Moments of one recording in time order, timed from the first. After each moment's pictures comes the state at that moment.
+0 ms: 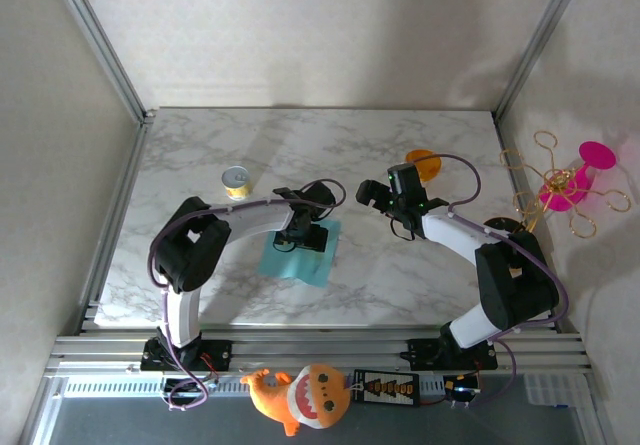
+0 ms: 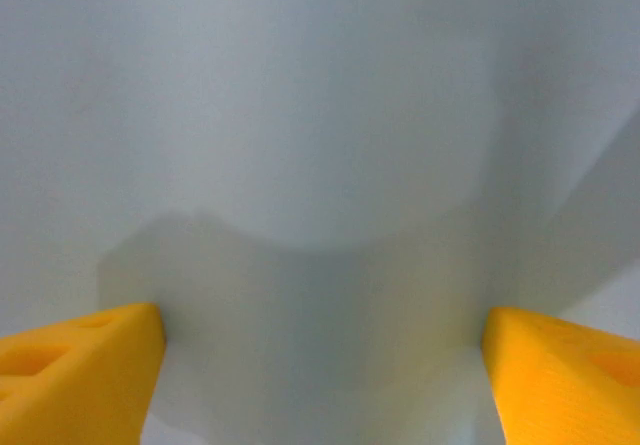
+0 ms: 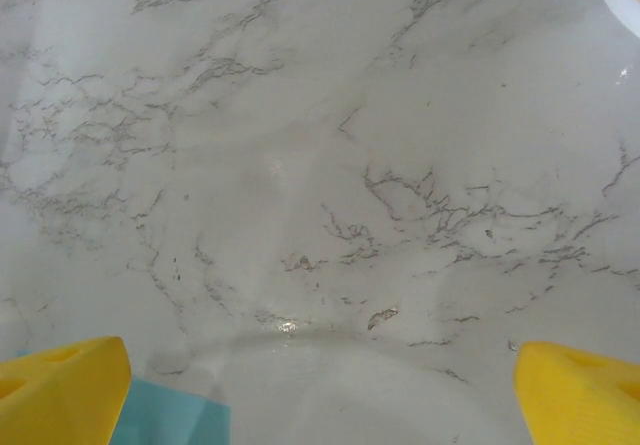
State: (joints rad) left arm -0.73 1.95 1.28 -0.73 -0.09 -0.60; right arm 0.42 1.53 0.84 -0.11 0.00 0.70
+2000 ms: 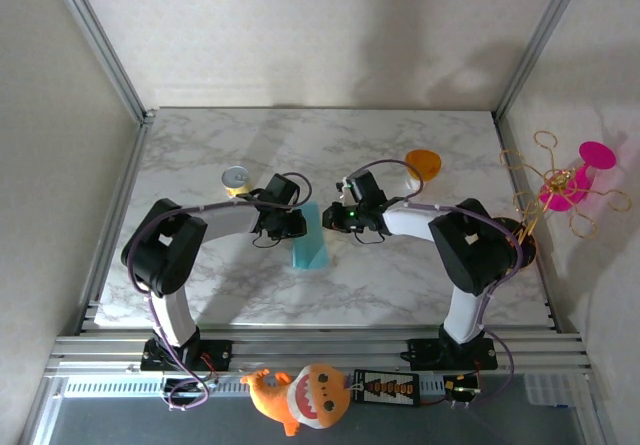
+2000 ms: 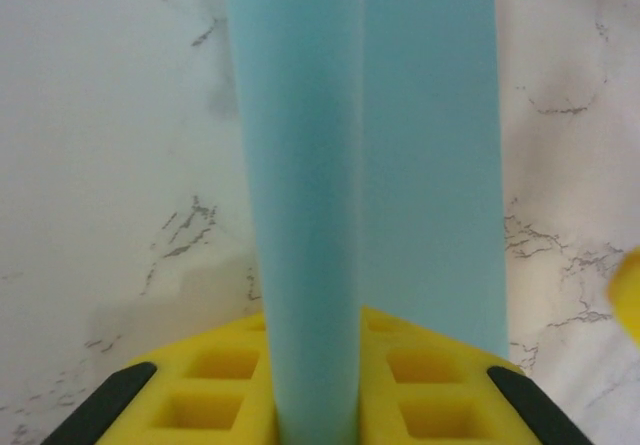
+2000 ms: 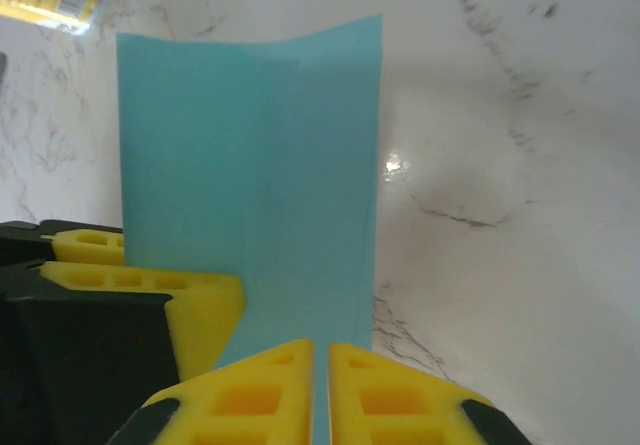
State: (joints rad) left arm -0.54 1.83 1.03 -0.31 0.19 -0.64; right arm 0.61 1.84 0.98 -0.02 -0.43 0.63
